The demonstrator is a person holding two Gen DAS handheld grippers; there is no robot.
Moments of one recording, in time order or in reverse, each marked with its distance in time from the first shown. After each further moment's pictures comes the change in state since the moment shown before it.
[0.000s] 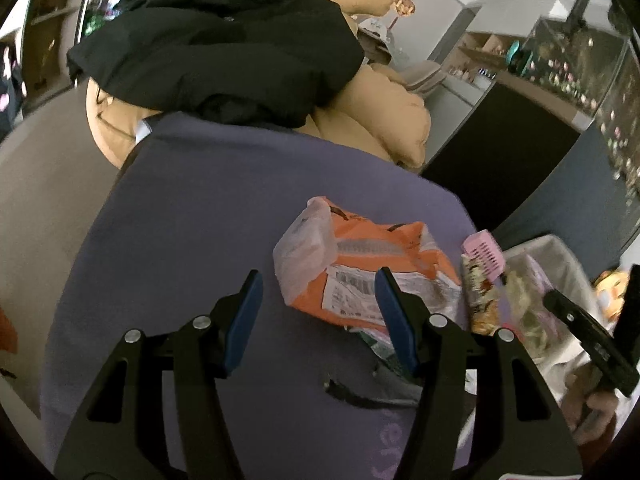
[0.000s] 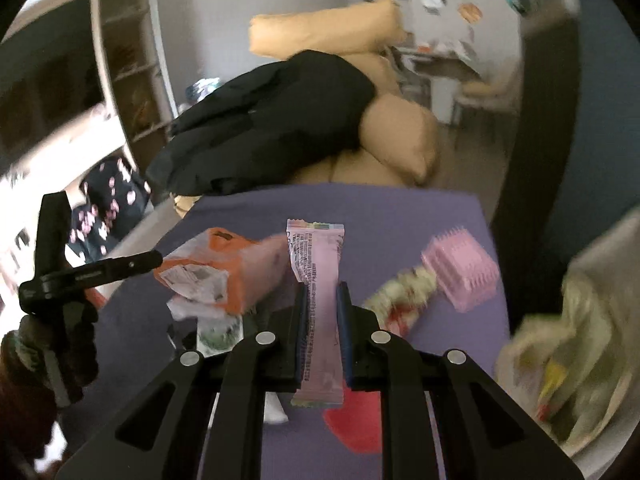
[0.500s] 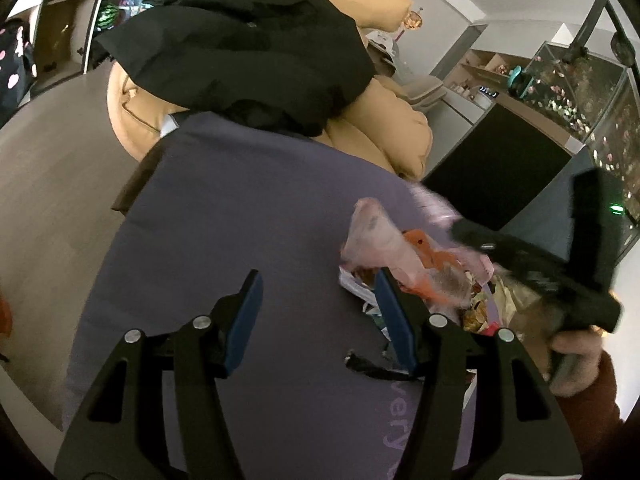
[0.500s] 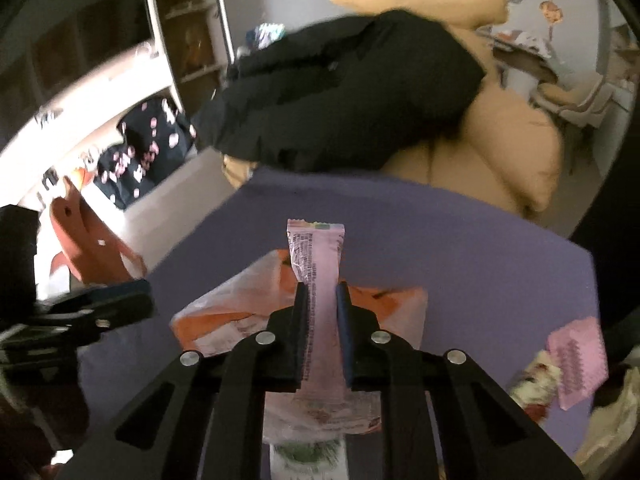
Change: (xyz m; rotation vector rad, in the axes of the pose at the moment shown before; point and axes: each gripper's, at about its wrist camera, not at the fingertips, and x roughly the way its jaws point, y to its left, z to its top) left arm -0.035 0.032 -0.009 -0.082 -0.022 -0.051; right arm 0.093 0.102 0.065 -0.211 0.133 0.145
